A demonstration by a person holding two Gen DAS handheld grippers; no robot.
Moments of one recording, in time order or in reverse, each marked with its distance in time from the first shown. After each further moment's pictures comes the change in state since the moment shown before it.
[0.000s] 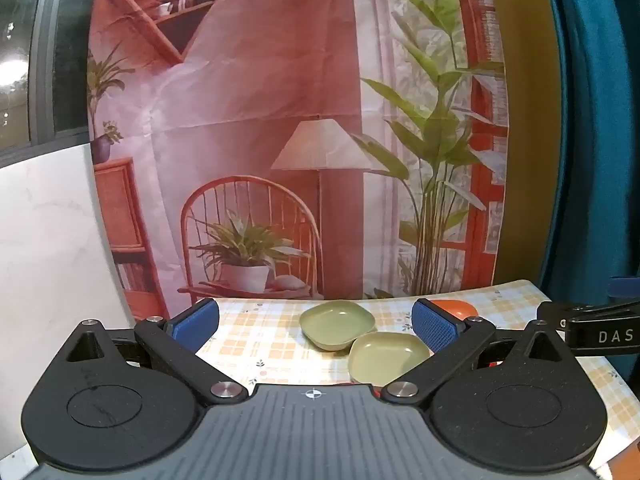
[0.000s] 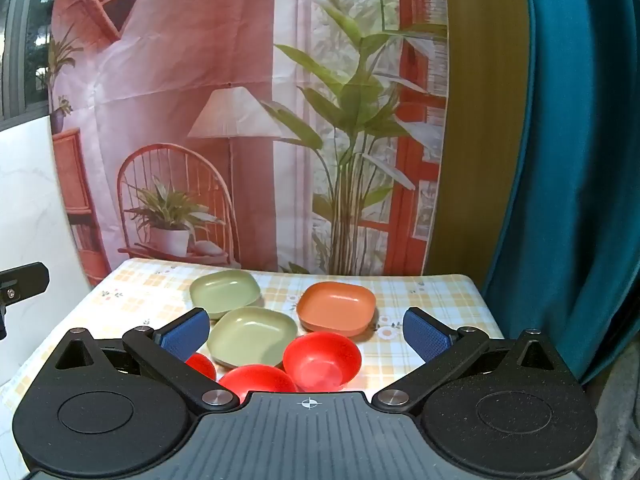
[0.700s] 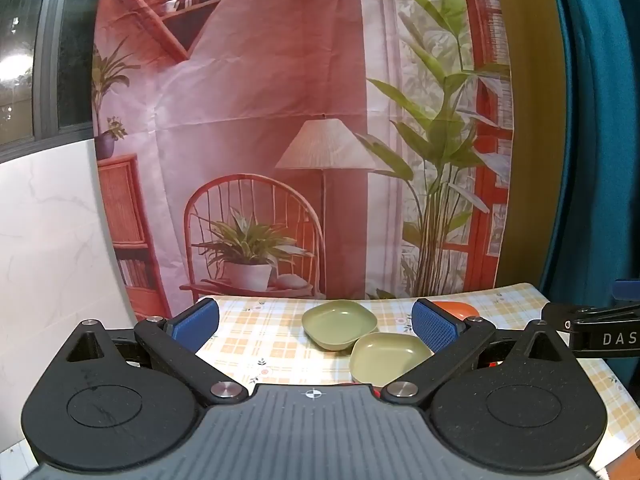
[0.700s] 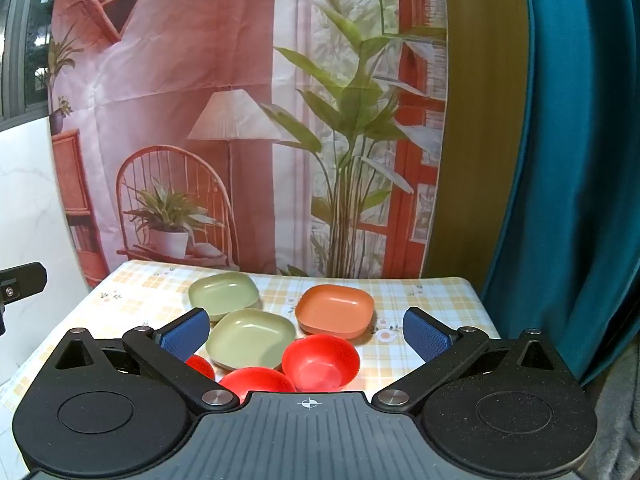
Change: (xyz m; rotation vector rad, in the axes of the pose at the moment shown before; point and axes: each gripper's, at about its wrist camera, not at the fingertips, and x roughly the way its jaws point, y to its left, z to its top) left arm -0.001 0.004 0.002 -0.019 0.011 0.000; right arm 0.000 0.000 -0.001 -0.002 -0.002 -0.002
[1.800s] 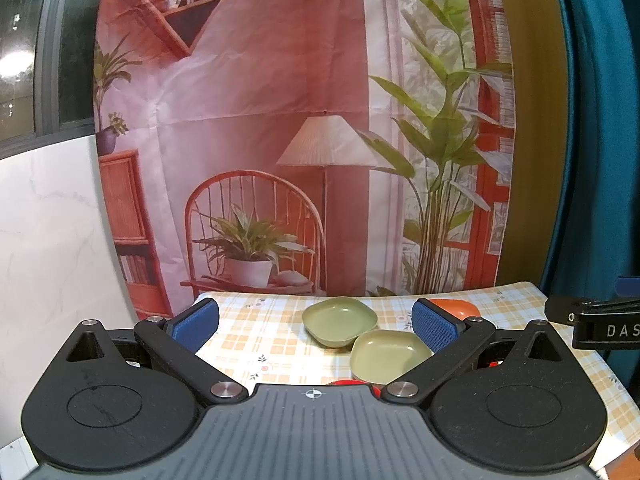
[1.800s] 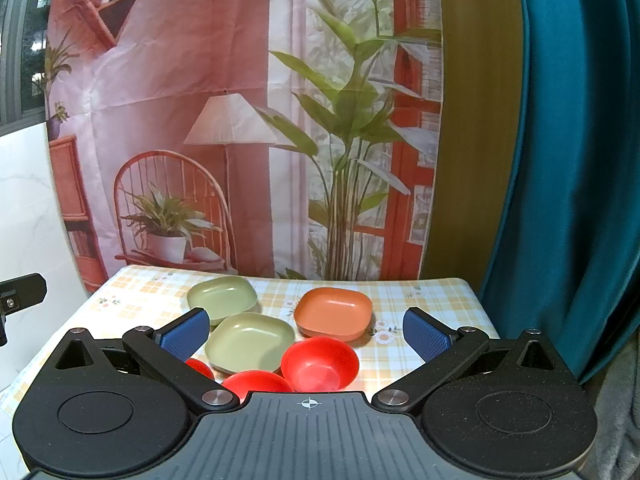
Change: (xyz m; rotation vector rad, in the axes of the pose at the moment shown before) left arm 0.003 -0.001 0.000 -0.009 0.009 0.005; right arm -0.001 -0.003 -0.002 0.004 -0.008 0.002
